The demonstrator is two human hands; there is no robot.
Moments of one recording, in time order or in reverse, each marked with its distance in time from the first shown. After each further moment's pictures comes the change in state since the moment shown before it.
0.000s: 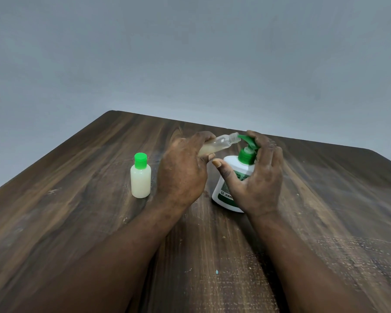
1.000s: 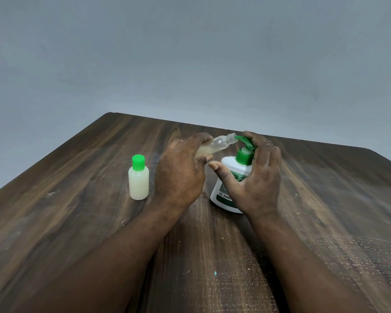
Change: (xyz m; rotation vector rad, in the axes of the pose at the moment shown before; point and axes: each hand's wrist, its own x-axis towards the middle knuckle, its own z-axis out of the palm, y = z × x) left_hand 0.000 -0.001 0.001 -0.026 0.004 0.008; right_hand 0.001 -0.001 -0.003 -0.025 -0.025 0.009
